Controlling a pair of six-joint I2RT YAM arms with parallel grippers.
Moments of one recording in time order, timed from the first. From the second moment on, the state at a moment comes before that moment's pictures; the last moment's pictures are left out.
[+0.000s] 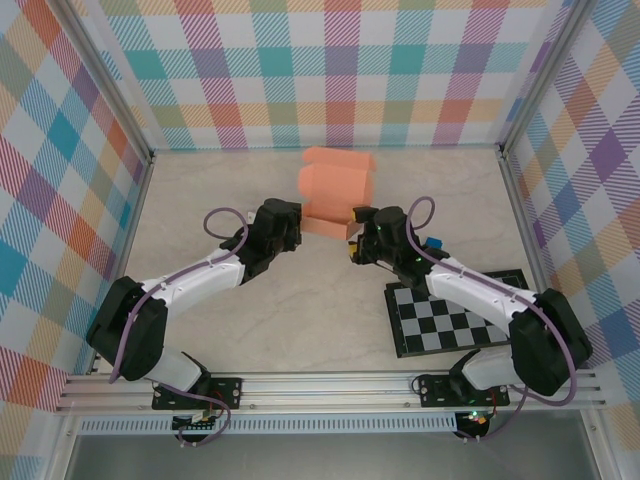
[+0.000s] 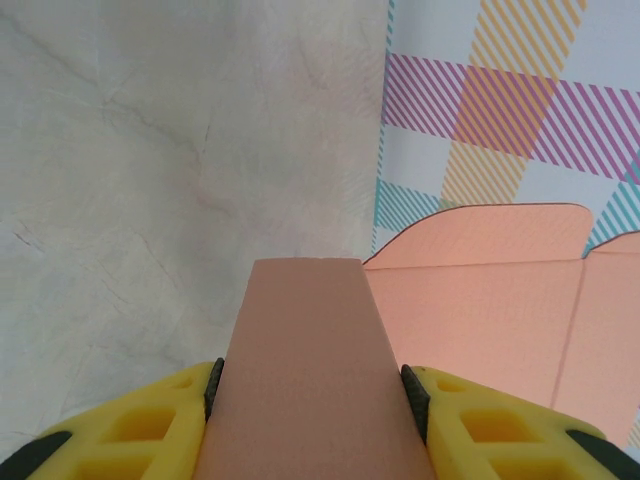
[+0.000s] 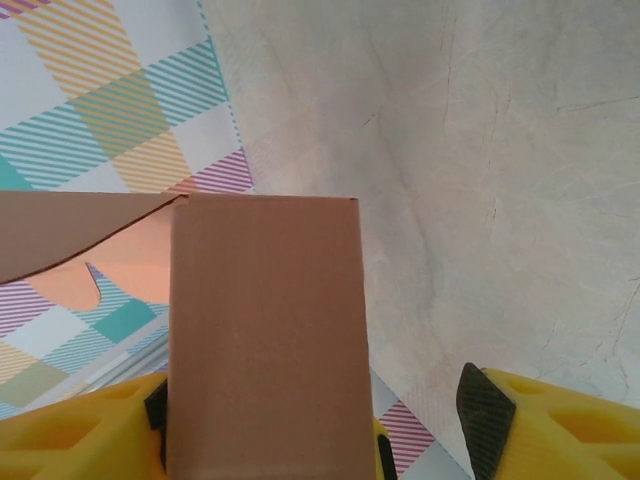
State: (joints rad) left arm -0.63 1.48 0.93 0.01 -0.23 -1.86; right arm 0.66 1.37 0.83 0.03 0.04 2.00
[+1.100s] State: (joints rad) left arm -0.63 1.48 0.97 -0.04 -0.23 -1.87; right arm 0.66 1.41 0.91 -0.03 -0.01 1.88
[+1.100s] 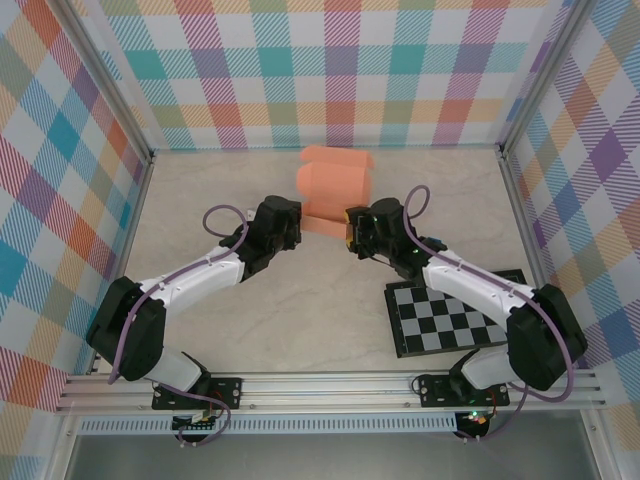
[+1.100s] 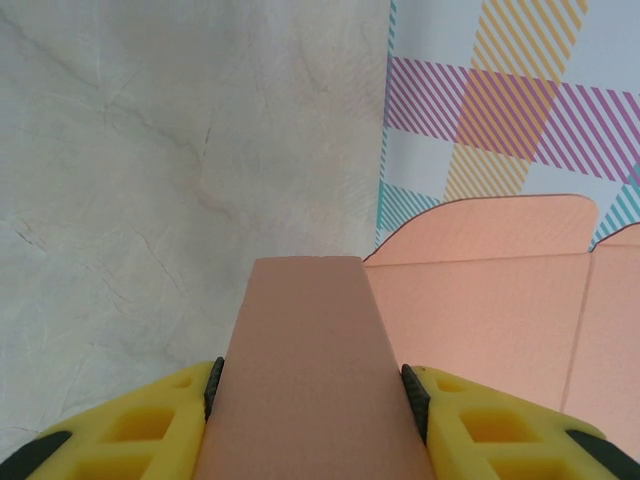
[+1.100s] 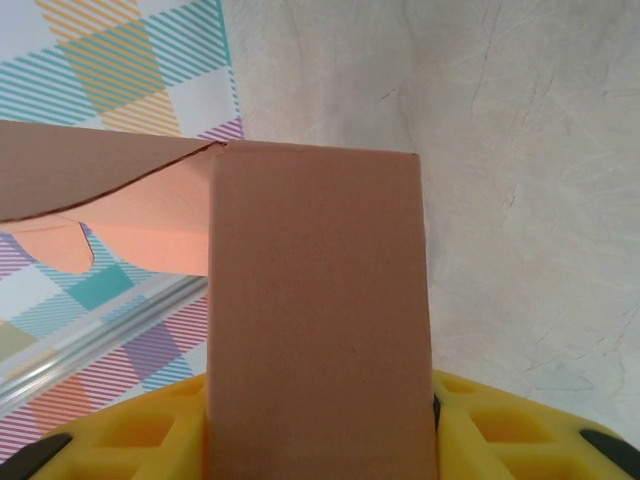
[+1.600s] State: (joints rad) left arm -0.63 1.51 0.97 -0.06 -0.21 -1.84; right arm 0.65 1.42 0.92 -0.11 -0.05 1.77
